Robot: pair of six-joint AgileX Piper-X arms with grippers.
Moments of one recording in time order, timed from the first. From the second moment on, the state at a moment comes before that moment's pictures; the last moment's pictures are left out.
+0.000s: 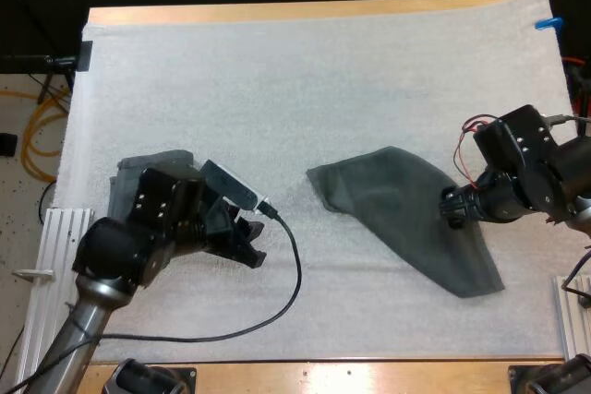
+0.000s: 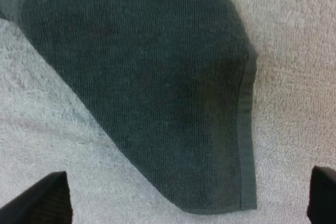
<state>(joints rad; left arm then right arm) -0.40 0.95 -0.91 1.05 0.27 -1.63 0.45 1.23 -1.23 1.41 0.05 -1.64</state>
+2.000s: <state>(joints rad) -0.40 0.93 -0.91 1.20 0.42 -1.65 0.45 1.14 -0.83 0.96 0.21 -1.58</state>
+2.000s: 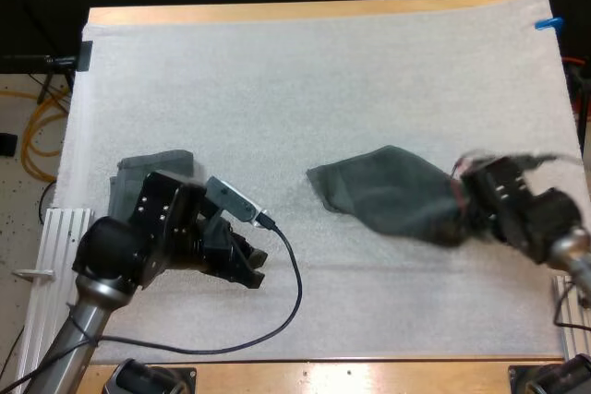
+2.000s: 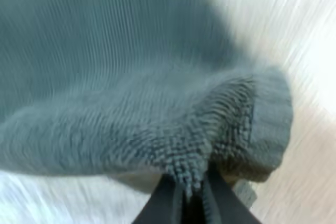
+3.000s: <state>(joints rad) -0.40 0.74 -0.91 1.20 0.48 -1.69 0.86 1.38 -1.04 0.75 0.05 -1.47</state>
